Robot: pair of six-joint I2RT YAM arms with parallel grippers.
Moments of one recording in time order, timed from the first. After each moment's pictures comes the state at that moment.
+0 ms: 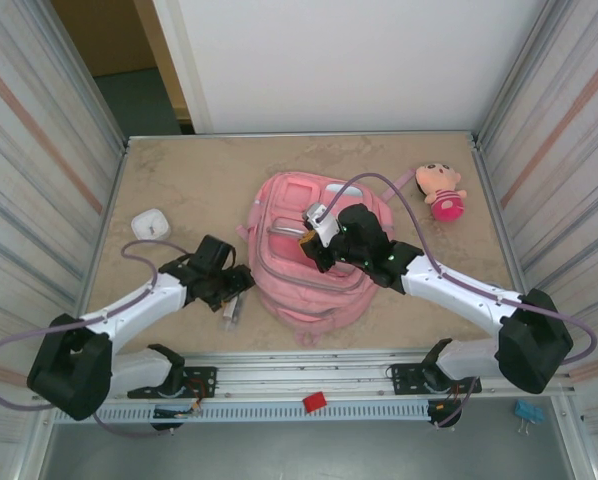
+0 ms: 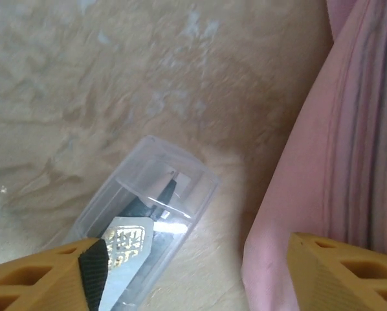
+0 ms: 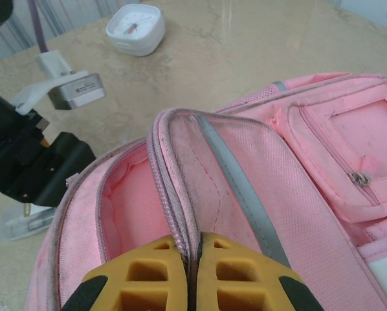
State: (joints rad) left arm -0.50 1.20 0.60 -0.53 0.13 -0.98; right arm 0.78 1.28 0.86 -0.07 -0.18 -0.03
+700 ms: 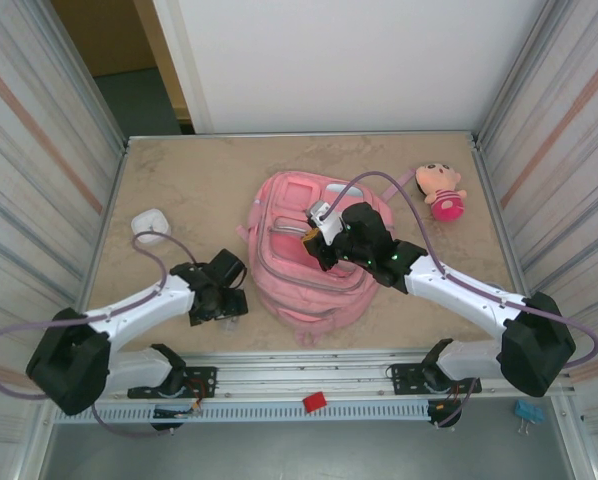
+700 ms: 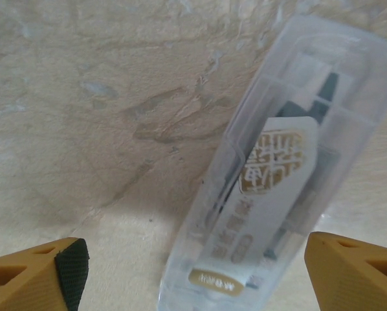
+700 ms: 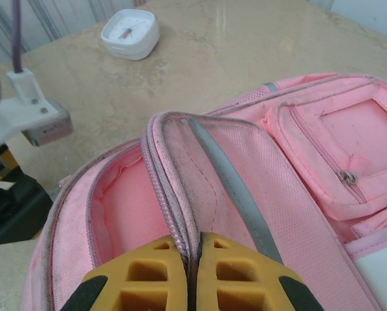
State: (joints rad) left arm -0.65 1.23 0.62 -0.81 -0.09 -0.83; right arm 0.76 1.27 0.86 -0.08 -0.18 -0.03
